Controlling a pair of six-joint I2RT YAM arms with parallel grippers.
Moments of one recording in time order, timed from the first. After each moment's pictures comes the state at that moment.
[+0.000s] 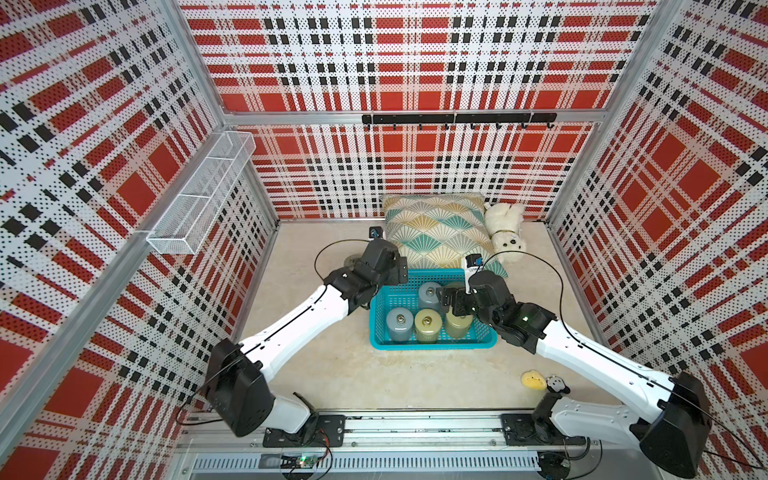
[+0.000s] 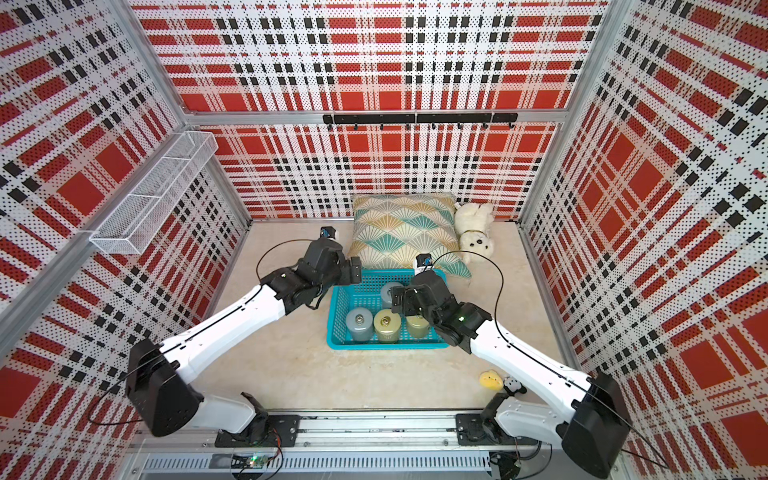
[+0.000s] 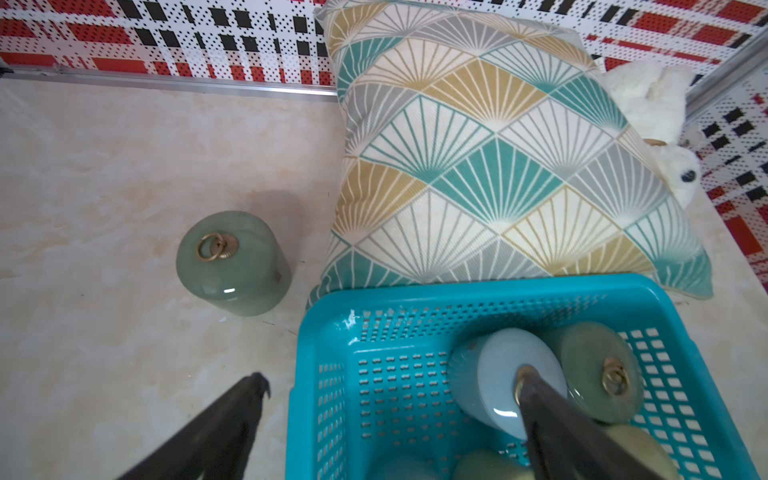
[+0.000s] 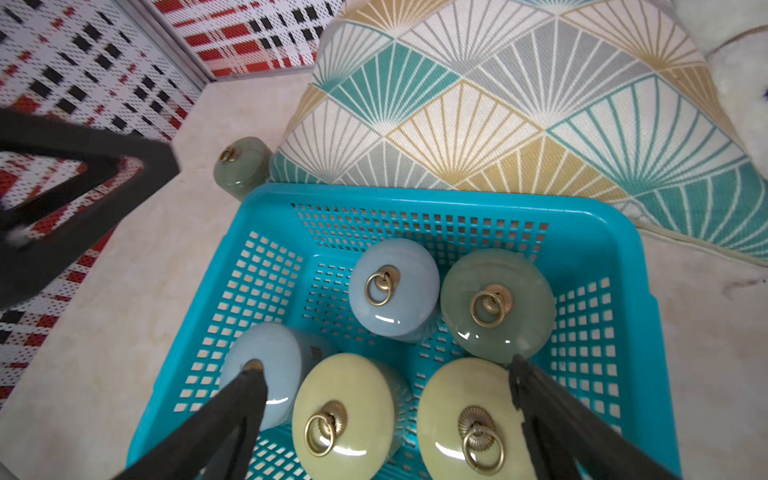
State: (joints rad) left arm -0.69 1.39 1.17 -0.46 -0.34 -0.51; right arm 0.74 1.20 0.94 -0.39 0.26 0.52
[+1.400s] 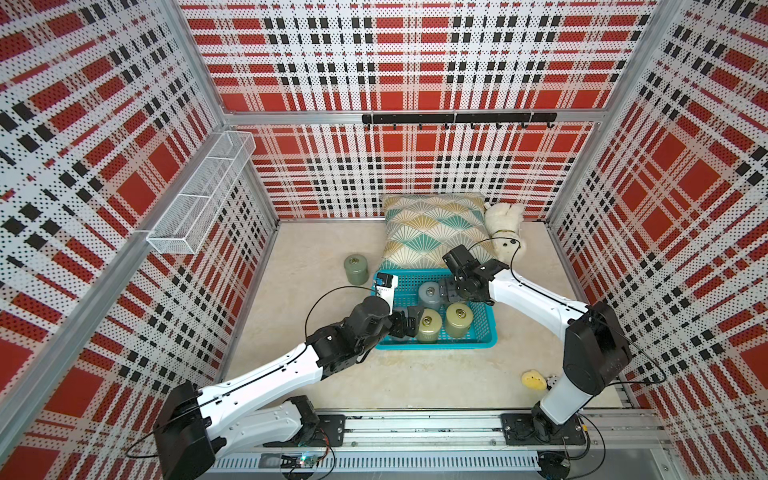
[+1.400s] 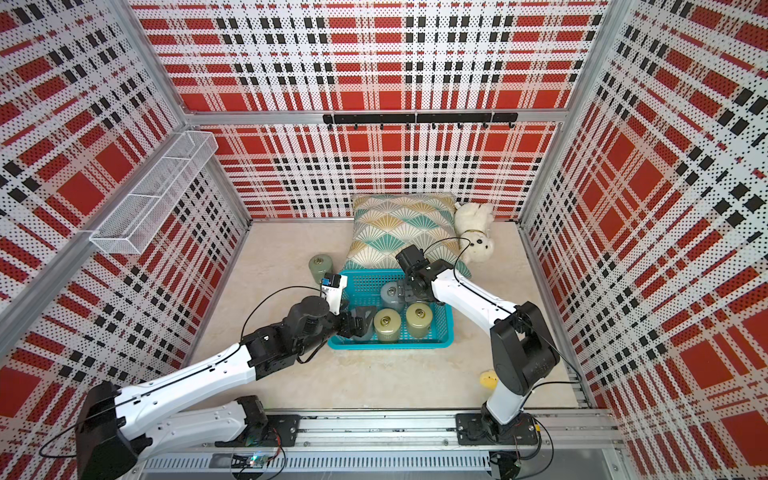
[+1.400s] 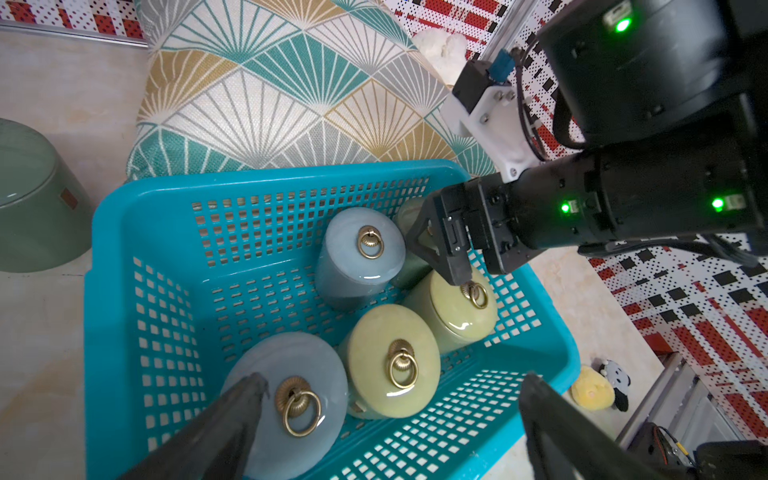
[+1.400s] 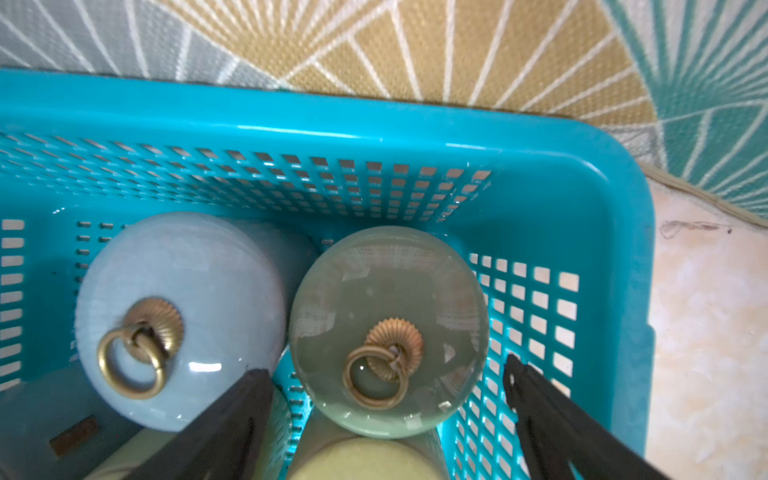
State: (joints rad) left arm -0.92 1.06 0.74 -0.15 -0.21 -0.55; right arm 0.59 1.68 1.29 -0.78 0.24 0.45
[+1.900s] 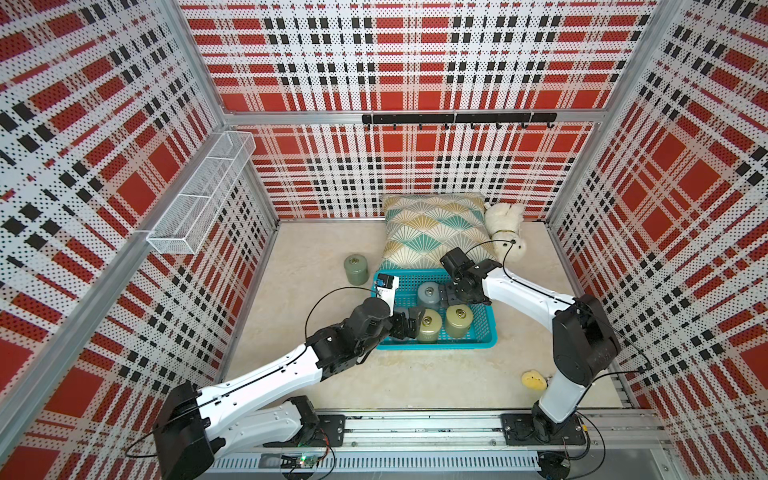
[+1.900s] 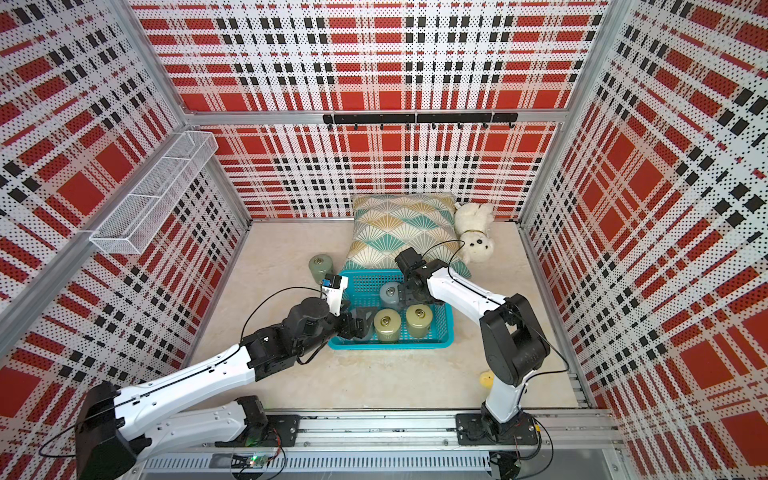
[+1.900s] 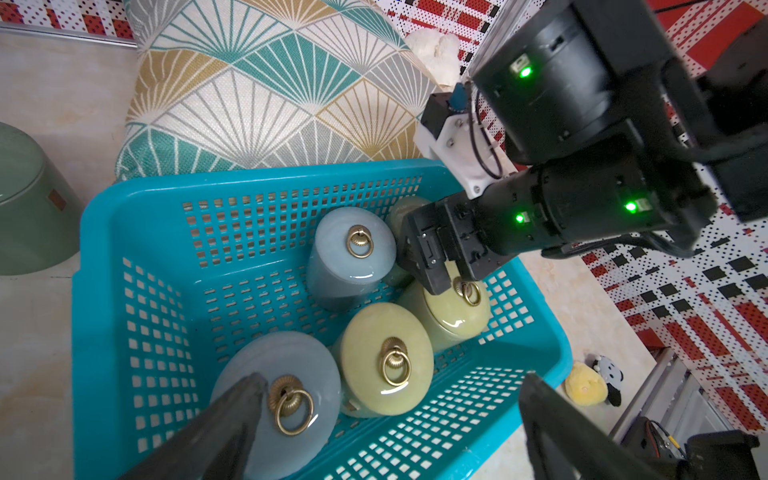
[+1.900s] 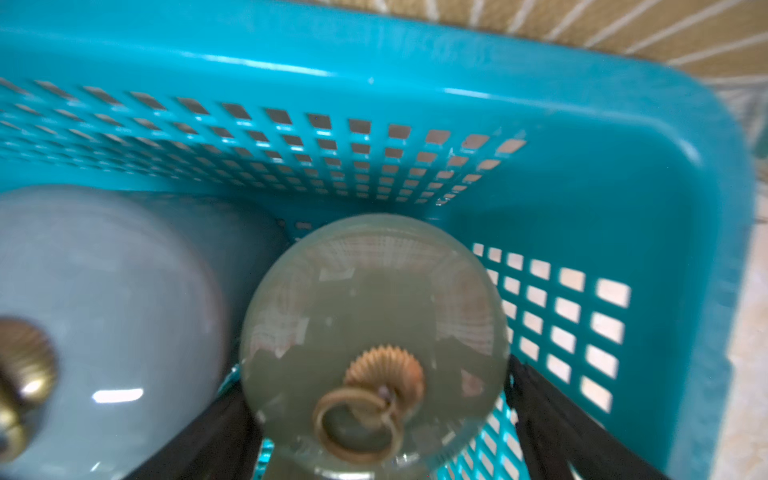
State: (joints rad) left arm -0.93 1.06 0.73 -0.14 -0.21 -0.55; right arm 0.57 1.77 1.31 -0.79 0.22 0.43
